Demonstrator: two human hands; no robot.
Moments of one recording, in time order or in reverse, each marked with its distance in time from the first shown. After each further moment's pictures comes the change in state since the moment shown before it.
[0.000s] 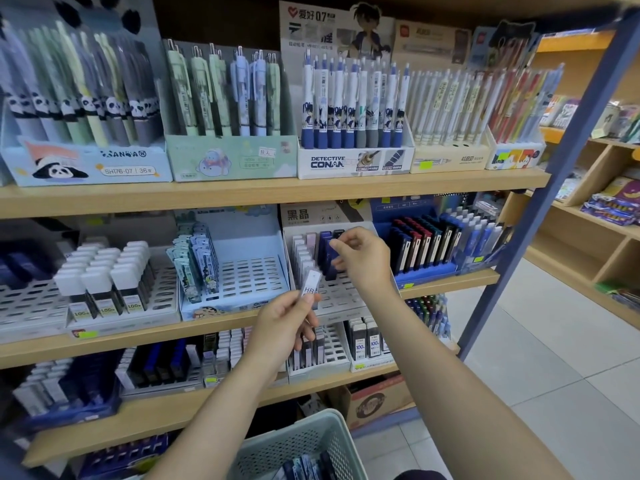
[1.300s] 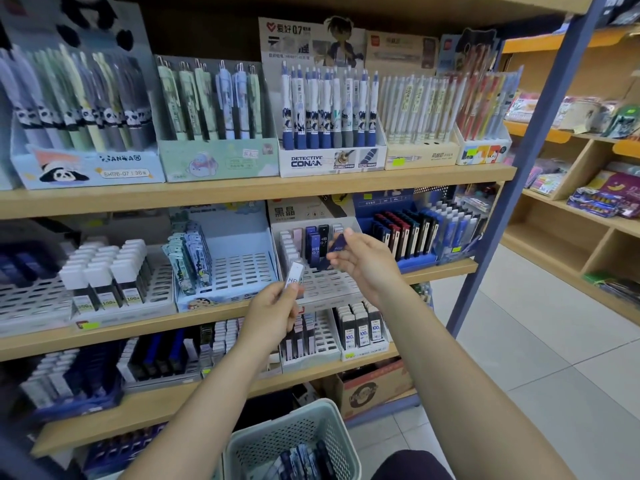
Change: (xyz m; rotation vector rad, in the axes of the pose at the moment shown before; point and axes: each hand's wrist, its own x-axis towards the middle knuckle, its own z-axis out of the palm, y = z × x) left_hand -0.013 0.013 0.012 0.121 0.101 -0.041; right_hand -0.036 -0.009 -0.048 0.591 -0.233 0.209
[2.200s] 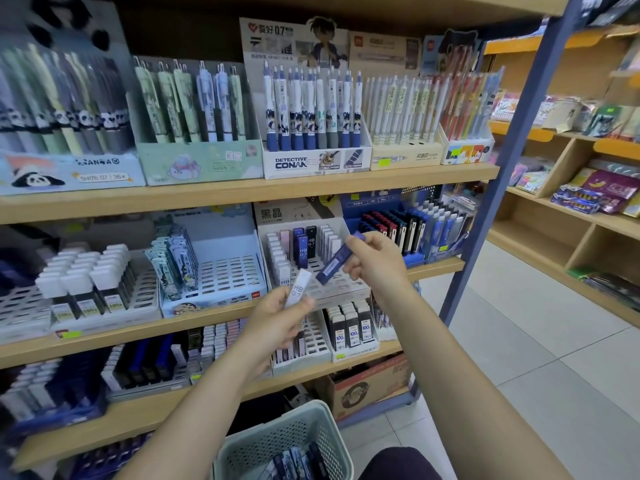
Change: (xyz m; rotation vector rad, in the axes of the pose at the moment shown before) left_hand -0.004 0.003 0.009 -0.046 -0.240 -0.052; right_hand -0.018 -0.021 -0.017 -0.244 0.172 -0.041
